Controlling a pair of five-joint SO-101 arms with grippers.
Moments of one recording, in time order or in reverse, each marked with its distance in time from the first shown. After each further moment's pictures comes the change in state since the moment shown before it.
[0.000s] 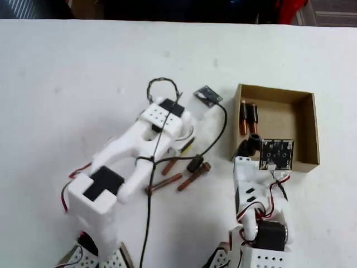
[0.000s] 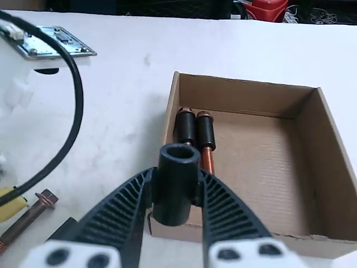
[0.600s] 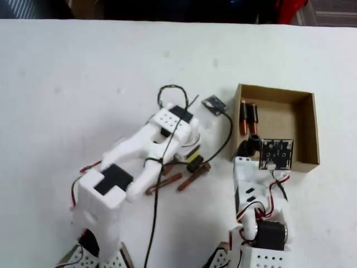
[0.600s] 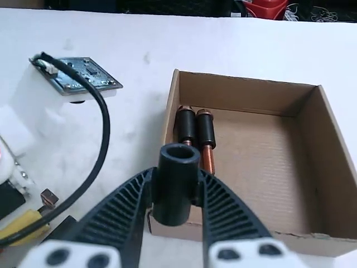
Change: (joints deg) left arm 2.9 5.3 -0.8 -2.3 0.0; right arm 0.0 0.0 0.7 -0.4 0.0
